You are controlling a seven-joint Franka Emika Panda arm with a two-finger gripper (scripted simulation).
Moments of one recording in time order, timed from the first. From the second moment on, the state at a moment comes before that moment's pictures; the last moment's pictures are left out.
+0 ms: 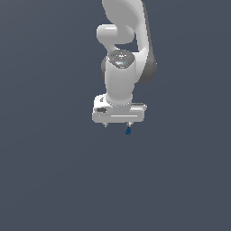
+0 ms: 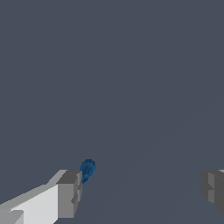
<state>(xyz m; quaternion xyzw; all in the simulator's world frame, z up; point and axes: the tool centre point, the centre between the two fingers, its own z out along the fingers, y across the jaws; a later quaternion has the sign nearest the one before) 0.017 0.009 0.182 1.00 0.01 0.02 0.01</state>
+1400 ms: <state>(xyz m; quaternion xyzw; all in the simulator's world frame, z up) 0.013 0.001 0.165 1.00 -0.08 0.02 0.00</state>
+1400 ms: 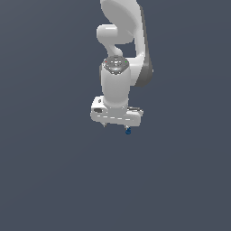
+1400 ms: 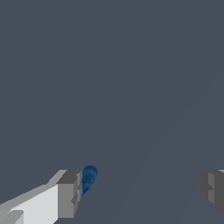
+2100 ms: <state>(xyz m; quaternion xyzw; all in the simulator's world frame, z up) -0.013 0.038 0.130 0.97 -0.22 0.01 0.00</state>
